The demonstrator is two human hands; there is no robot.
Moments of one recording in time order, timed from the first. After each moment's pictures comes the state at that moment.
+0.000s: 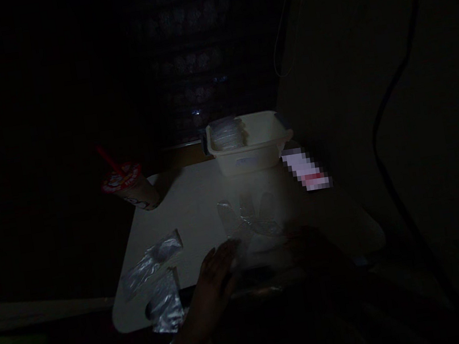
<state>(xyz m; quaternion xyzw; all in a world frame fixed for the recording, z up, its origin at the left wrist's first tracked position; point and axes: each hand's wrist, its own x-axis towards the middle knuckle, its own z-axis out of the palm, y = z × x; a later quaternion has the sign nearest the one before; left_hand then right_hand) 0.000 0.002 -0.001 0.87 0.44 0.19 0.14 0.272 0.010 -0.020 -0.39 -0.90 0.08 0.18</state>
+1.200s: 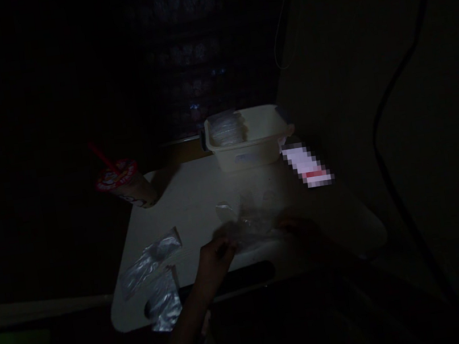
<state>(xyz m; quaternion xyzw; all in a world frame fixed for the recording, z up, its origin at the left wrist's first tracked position) 0.023 0.035 0.010 0.64 0.59 0.32 0.38 0.249 0.042 0.002 -0.58 -0.72 0.31 0.23</state>
